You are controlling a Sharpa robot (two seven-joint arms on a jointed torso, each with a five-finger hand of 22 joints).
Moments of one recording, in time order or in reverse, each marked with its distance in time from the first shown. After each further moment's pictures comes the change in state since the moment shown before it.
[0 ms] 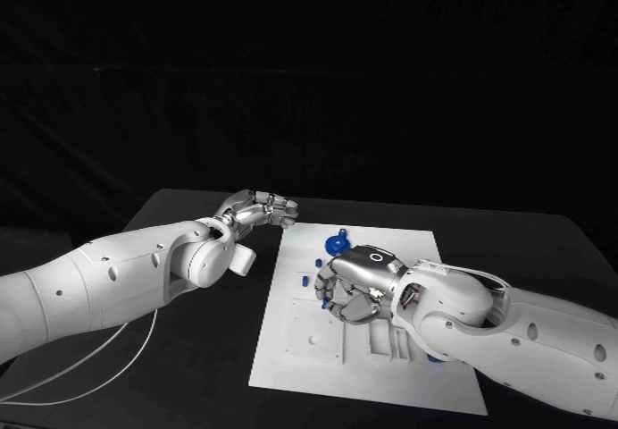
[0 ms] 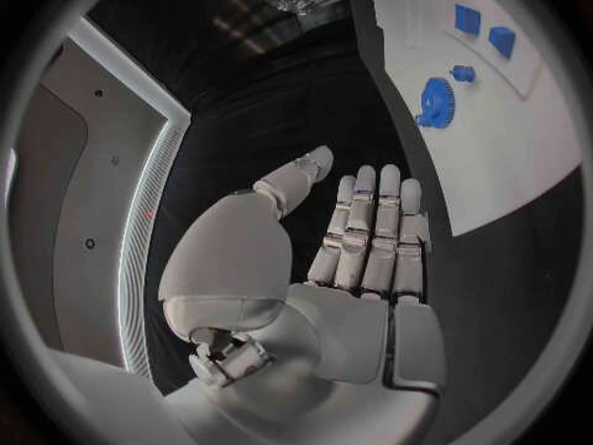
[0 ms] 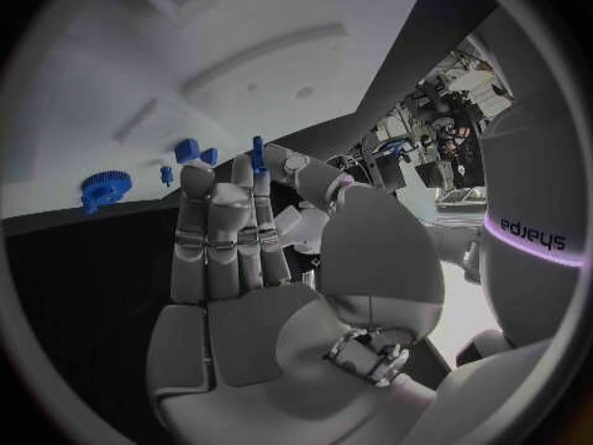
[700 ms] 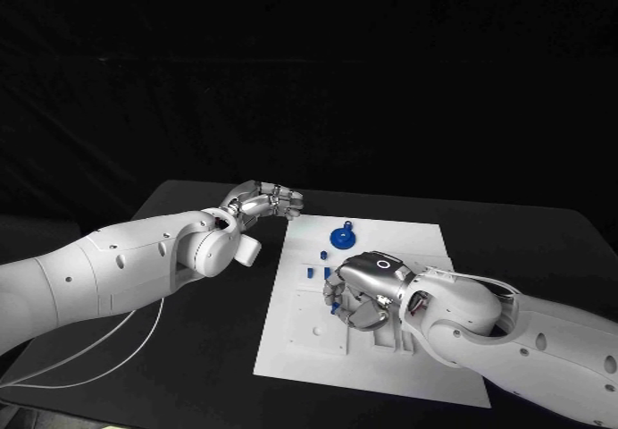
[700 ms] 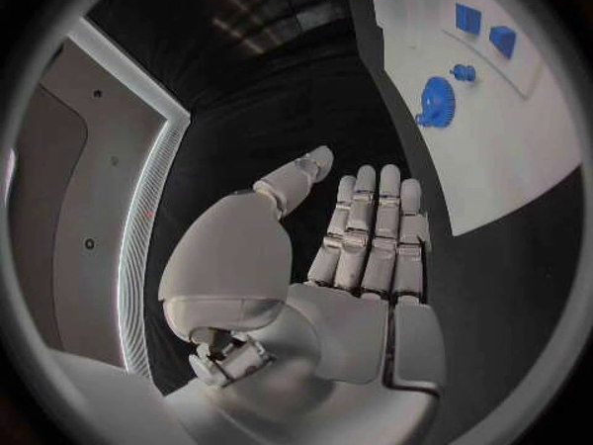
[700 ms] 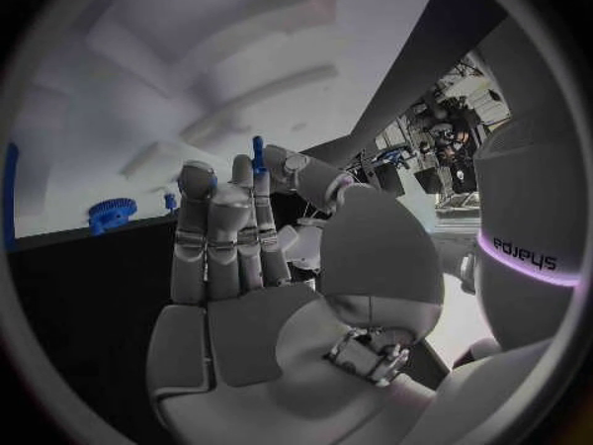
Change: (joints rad) left arm 0.000 -0.004 0.000 0.001 0.003 -0.001 0.000; left_hand 0.000 0.000 0.000 0.000 0.000 0.000 0.000 0.000 -0.001 0.000 0.000 0.000 -0.001 0.000 0.000 -0.003 0.002 0.000 0.000 0.000 -0.004 0.001; right arm -0.031 -0.012 -0.020 0.002 -0.043 0.010 -0.002; right_hand 0.001 0.001 -0.003 -0.003 0.000 0.000 0.000 -0.004 0.002 0.000 0.000 -0.004 0.004 0.001 -0.001 0.000 -0.001 0.000 -0.002 0.002 0.000 0.000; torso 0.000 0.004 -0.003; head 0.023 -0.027
